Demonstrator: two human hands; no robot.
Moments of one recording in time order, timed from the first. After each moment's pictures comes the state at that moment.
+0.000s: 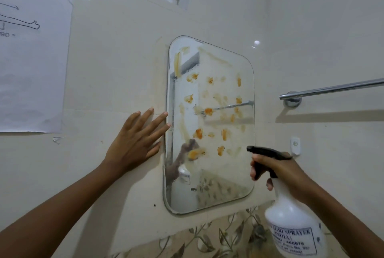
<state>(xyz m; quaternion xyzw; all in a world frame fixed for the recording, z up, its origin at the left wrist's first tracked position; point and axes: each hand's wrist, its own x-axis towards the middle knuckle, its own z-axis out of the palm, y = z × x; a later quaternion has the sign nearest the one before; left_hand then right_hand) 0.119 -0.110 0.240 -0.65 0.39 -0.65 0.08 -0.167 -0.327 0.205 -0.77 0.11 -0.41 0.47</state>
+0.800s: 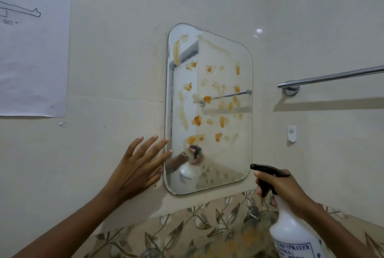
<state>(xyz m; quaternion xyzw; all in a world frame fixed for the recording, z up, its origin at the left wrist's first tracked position) 0.099 -0.100 0.155 -0.66 0.48 -0.57 0.03 -0.176 -0.344 0.137 -0.74 0.20 -0.40 0.51</state>
